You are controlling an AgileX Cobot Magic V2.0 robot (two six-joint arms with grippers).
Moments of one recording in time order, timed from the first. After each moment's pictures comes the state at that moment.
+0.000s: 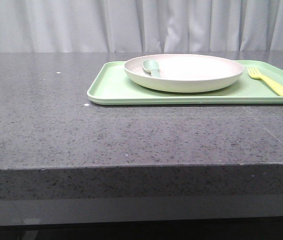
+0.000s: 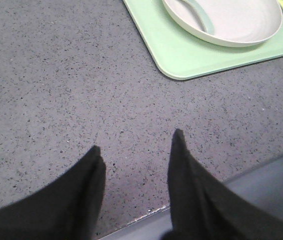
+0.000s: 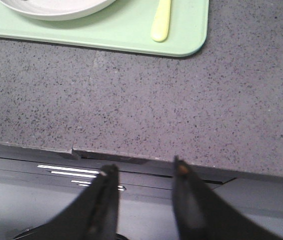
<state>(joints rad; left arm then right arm) -0.06 0.75 -0.84 -0.51 0.93 0.42 0.13 0.58 -0.82 0.06 1.06 0.05</state>
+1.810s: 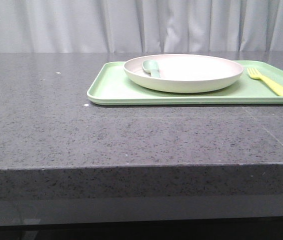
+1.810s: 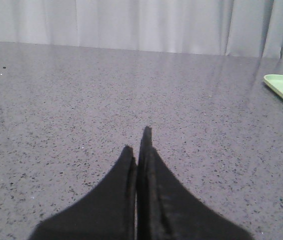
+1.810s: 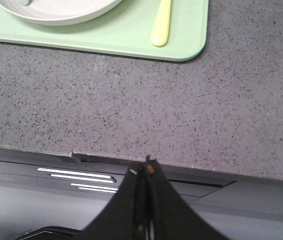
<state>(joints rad) 0.03 -0.01 -0.01 -0.04 0.15 -0.01 0.13 0.58 -0.81 0.06 1.05 0.04</state>
